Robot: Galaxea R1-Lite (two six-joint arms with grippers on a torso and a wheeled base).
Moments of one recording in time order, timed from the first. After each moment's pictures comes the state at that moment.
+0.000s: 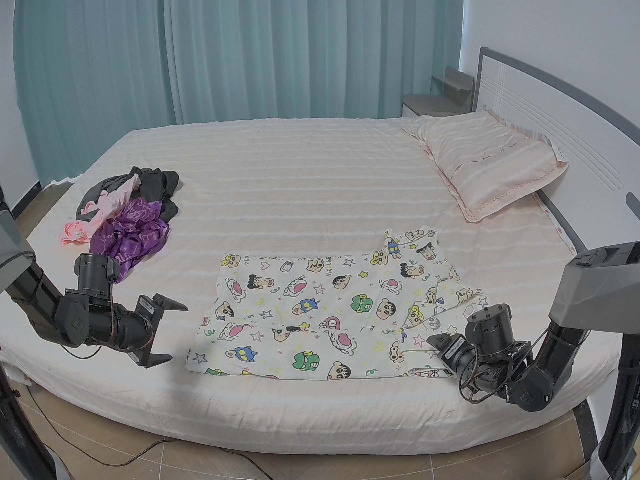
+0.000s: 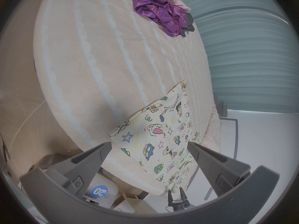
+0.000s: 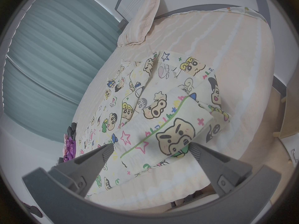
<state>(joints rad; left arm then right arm) 0.05 1.97 -0.68 -0.44 -0.41 -1.12 0.46 2.20 -0.48 -0.98 -0.25 1.13</state>
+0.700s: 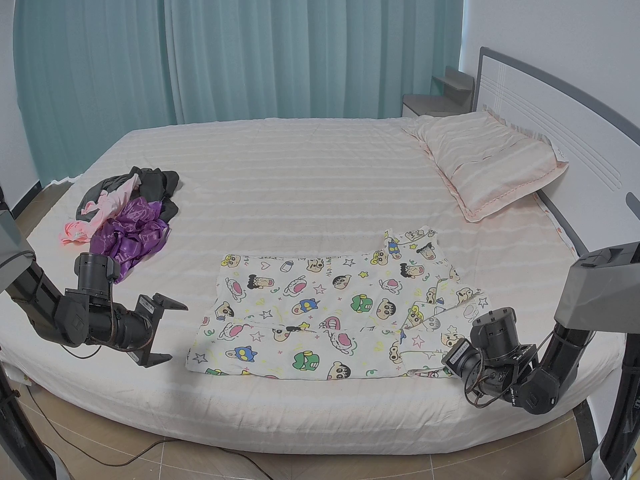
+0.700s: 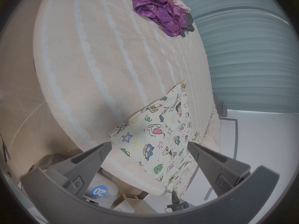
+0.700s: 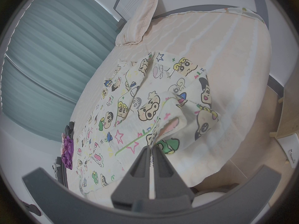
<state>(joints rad) 0.06 1.97 -0.68 -0.44 -0.42 -1.12 0.46 2.18 -0.45 -0.98 -0.25 1.12</state>
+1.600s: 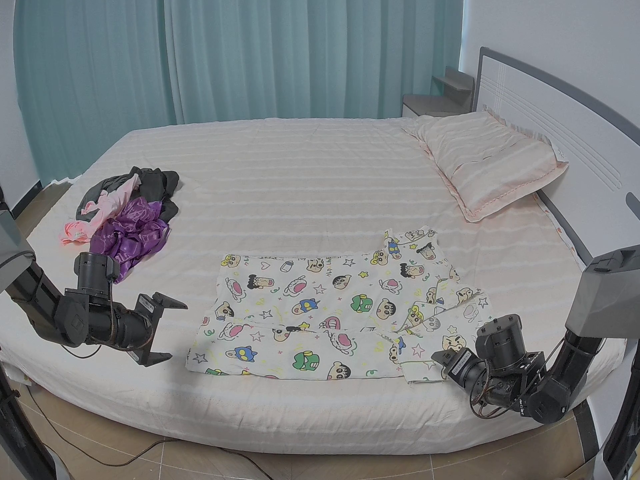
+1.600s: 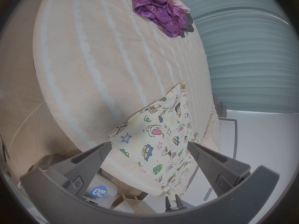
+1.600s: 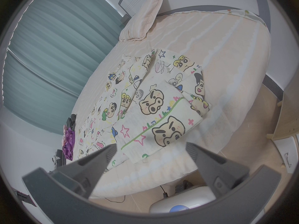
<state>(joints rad) 0.05 1.97 -0.68 -0.45 -0.41 -1.12 0.50 2.12 -0.37 -0.98 -0.23 1.11</state>
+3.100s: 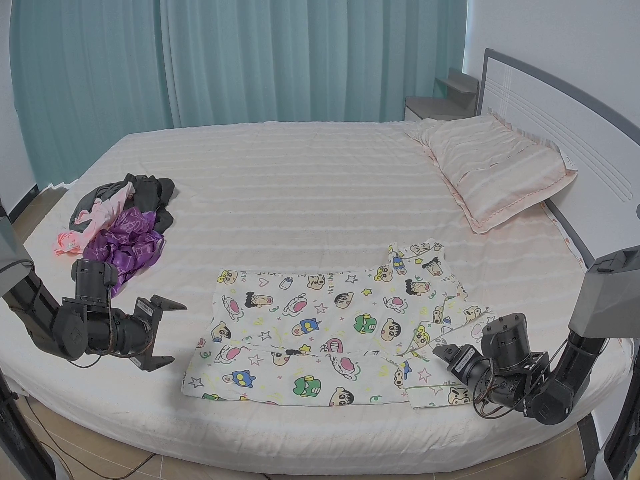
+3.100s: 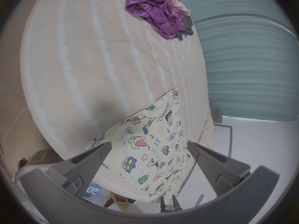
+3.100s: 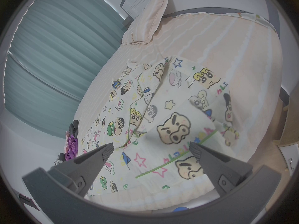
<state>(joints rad) 0.04 1.95 -0.60 -0.56 -0.40 -1.21 0.49 2.11 -0.34 -1.03 -0.24 1.11</state>
